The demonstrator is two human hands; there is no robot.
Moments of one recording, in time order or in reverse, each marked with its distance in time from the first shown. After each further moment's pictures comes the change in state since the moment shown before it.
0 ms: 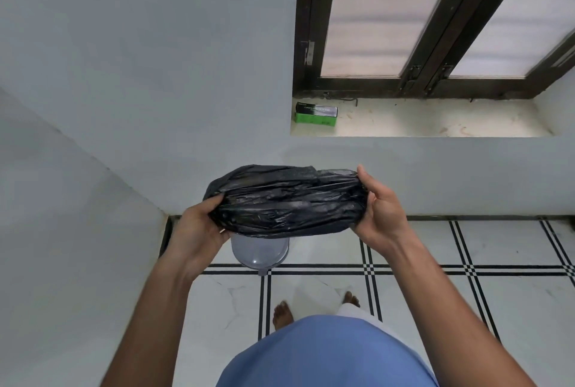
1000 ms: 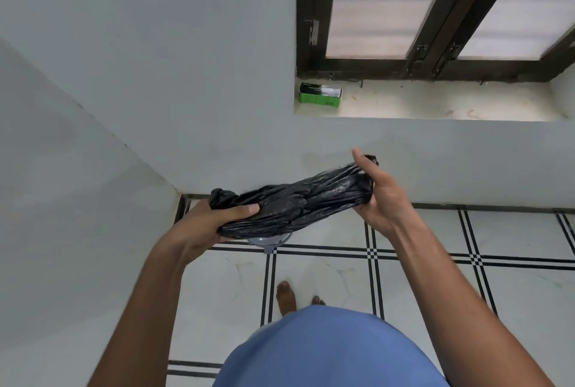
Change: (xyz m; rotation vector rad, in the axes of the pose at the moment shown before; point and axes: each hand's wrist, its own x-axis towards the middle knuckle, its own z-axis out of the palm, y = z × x) left_hand -0.062 -0.025 0.010 0.453 -0.131 -0.038; right_hand -0.027 -0.002 -0.027 -0.037 -0.066 0.012
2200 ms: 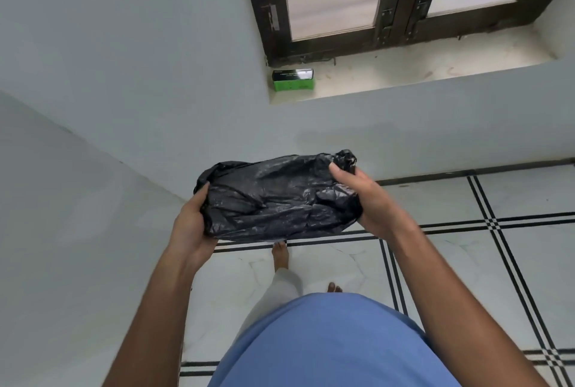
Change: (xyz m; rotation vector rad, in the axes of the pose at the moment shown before) left_hand 0.005 -0.028 0.048 -0.408 0.252 0.033; right_hand -0.032 0.037 -0.065 -0.191 -0.158 -0.036
